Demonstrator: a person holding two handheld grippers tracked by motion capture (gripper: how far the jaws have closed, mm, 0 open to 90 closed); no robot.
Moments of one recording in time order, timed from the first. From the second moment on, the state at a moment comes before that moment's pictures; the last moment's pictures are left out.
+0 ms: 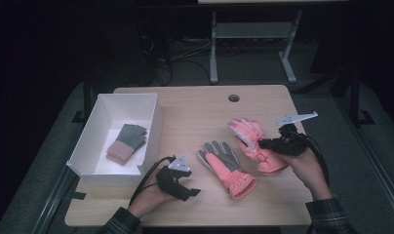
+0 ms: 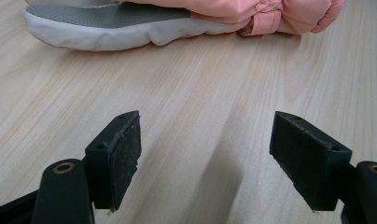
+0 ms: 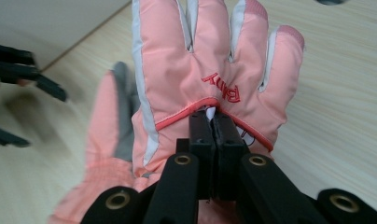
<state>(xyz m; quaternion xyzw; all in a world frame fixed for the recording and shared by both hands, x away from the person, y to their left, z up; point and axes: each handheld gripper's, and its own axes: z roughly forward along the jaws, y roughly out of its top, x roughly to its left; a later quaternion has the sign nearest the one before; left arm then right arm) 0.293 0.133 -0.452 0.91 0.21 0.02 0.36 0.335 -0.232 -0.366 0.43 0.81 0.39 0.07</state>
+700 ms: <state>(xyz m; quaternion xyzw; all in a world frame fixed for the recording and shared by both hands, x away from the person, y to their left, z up) 0.293 0.133 -0.450 0.91 0.21 0.02 0.37 0.325 -0.158 -0.377 0.39 0.84 0.37 0.04</state>
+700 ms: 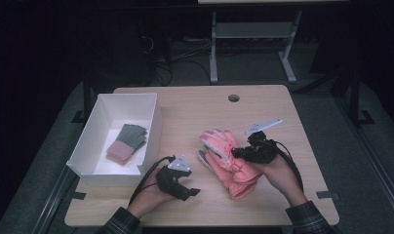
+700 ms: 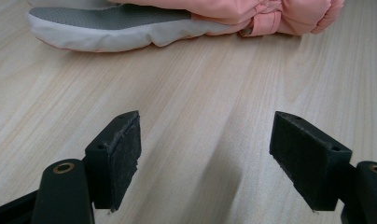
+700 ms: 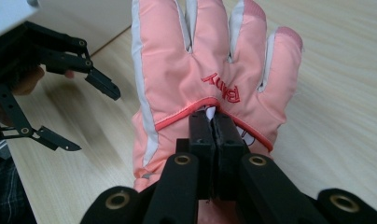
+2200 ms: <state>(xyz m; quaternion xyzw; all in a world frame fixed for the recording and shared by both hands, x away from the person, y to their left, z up) 0.299 0.128 -0.431 0.89 0.23 0.00 0.39 0.327 -0.207 -0.389 0.39 0.83 0.40 0.08</state>
